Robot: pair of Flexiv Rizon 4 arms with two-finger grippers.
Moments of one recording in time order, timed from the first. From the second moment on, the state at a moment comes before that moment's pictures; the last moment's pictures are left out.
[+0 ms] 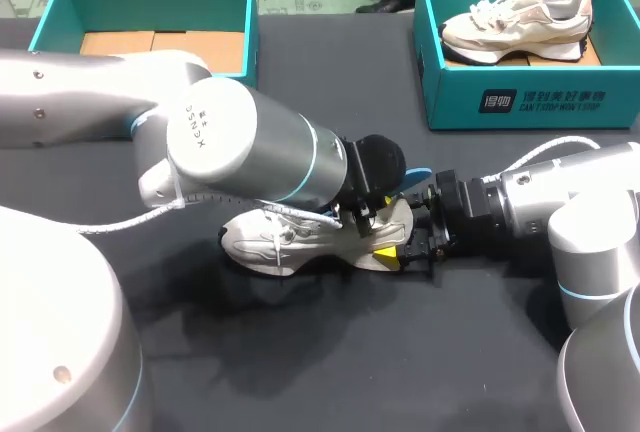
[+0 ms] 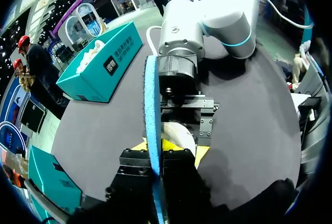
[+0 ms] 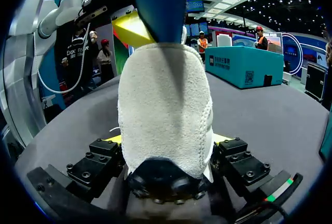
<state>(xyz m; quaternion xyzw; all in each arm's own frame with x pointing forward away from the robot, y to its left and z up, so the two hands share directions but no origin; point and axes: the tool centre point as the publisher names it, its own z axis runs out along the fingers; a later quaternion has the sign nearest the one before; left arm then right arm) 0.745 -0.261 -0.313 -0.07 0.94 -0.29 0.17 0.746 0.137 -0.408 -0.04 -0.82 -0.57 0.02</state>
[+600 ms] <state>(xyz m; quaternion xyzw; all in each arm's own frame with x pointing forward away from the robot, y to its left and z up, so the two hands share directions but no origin) 0.742 -0.285 -0.241 -0.07 0.93 -0.35 0.07 0.746 0.137 -0.408 -0.04 -0.82 -0.57 0.02</state>
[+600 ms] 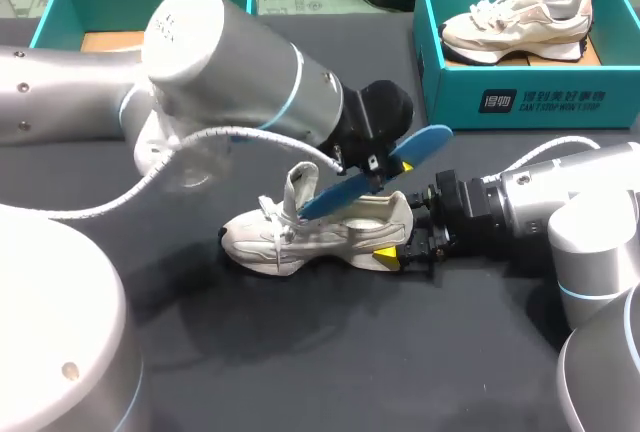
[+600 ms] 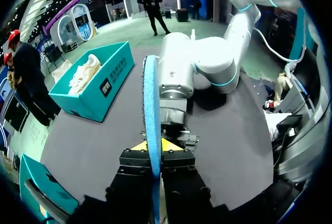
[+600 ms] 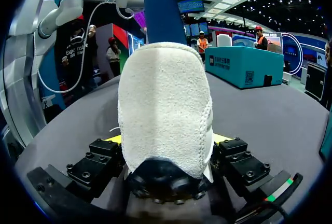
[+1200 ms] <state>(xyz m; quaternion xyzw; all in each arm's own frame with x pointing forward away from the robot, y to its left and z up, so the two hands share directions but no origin) 0.736 -0.285 -0.178 -0.05 0.91 -0.41 -0.07 0.746 0.137 -0.408 -0.04 -0.82 -0.57 0.02</state>
